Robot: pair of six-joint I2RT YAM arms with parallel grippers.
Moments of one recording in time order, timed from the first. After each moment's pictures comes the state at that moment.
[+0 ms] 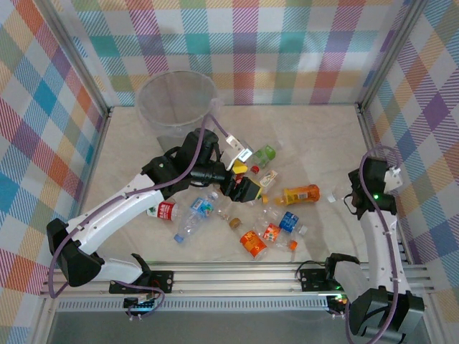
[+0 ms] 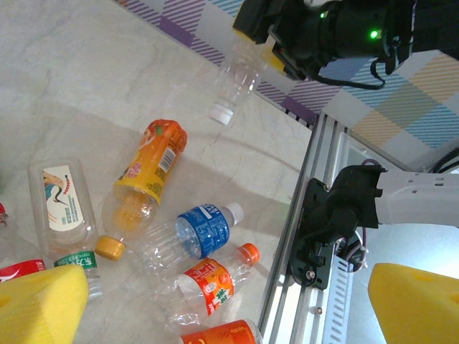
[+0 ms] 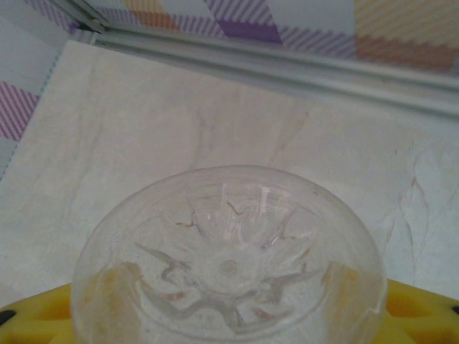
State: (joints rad) left arm -0.83 1.35 1.36 -0.58 0.49 -0.13; right arm -0.18 0.90 0.78 -0.65 0.31 0.89
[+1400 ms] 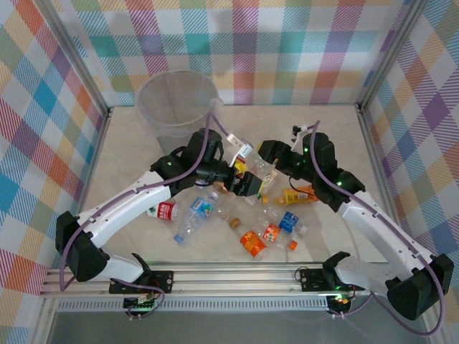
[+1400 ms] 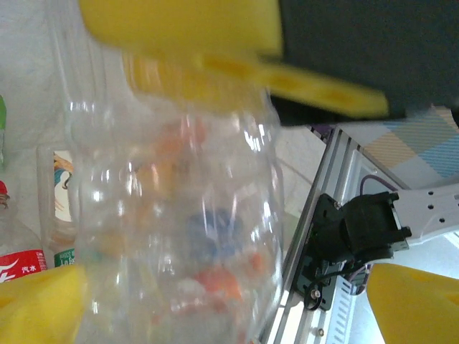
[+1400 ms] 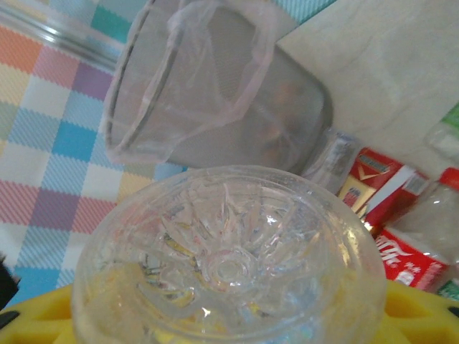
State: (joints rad) left arm -0.79 1.41 1.32 -0.48 0.49 -0.24; right arm 0.57 1.08 1.03 -0.31 -0.21 0.93
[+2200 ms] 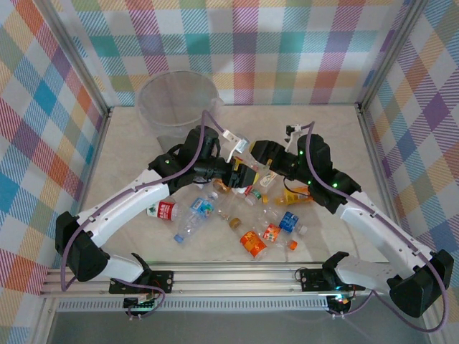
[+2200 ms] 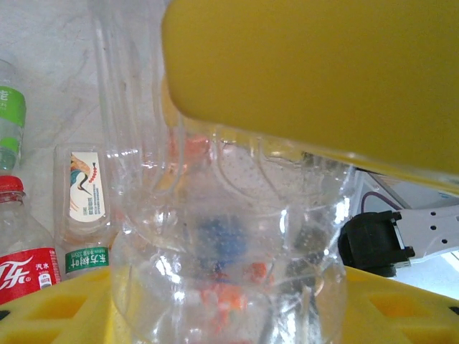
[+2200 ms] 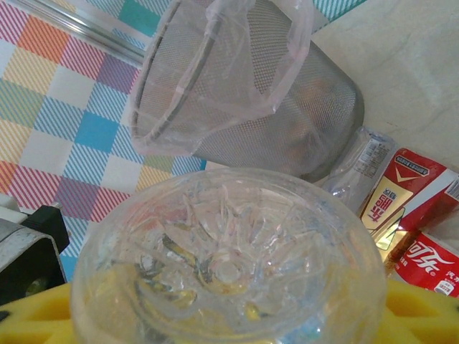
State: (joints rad) left arm -0.76 1.41 1.32 -0.47 0.50 -0.27; right arm 0.63 1.08 1.03 -0.26 -0.19 0.93
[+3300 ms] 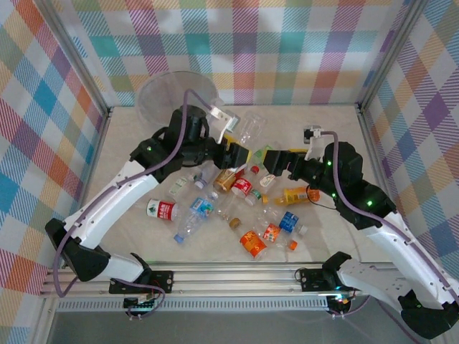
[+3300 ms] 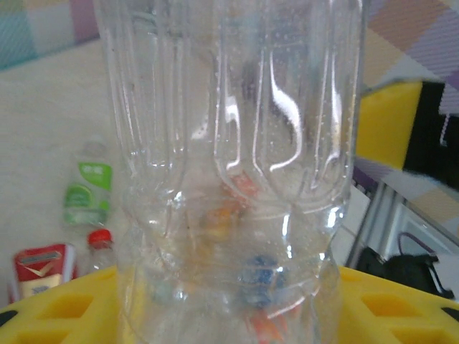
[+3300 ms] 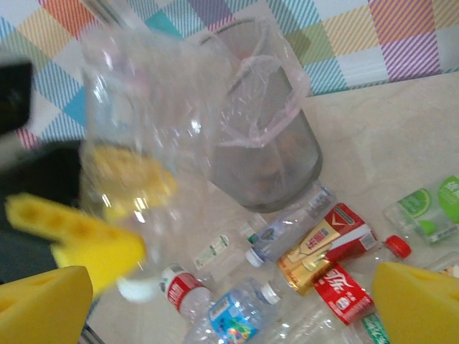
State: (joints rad) left arm -0.70 1.42 1.61 -0.67 0.34 -0.17; right arm 0.64 0.88 1.13 -0.53 -0.09 0.55
